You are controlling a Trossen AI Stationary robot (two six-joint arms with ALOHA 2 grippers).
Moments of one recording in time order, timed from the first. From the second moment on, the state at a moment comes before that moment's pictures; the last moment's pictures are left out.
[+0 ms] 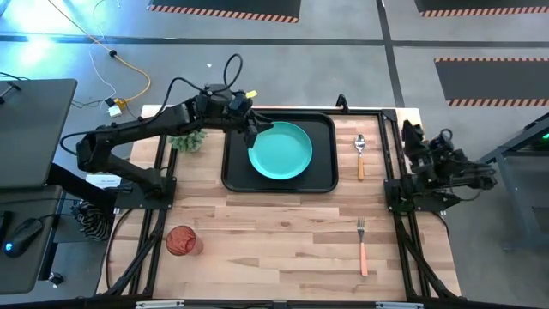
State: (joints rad) left arm 0.36 1.35 1.26 -0.27 0.16 -0.30; right arm 0.14 0.02 0.13 0.90 0.51 -0.03
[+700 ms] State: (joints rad) left arm 0.36 1.25 1.26 -0.32 0.20 -0.26; right arm 0.12 0.50 1.03 -1.24 0.87 1.20
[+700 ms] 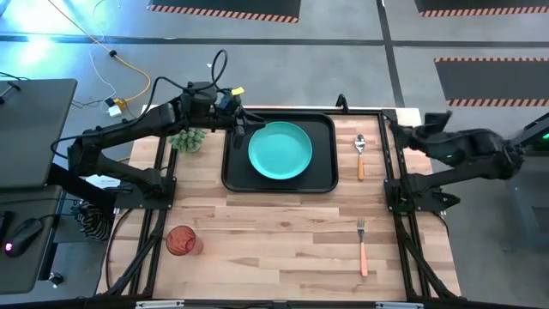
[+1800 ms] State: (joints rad) left arm 0.36 1.25 1.26 -0.32 0.20 -0.16; right arm -0.44 0.84 0.91 -1.16 0.27 1.08
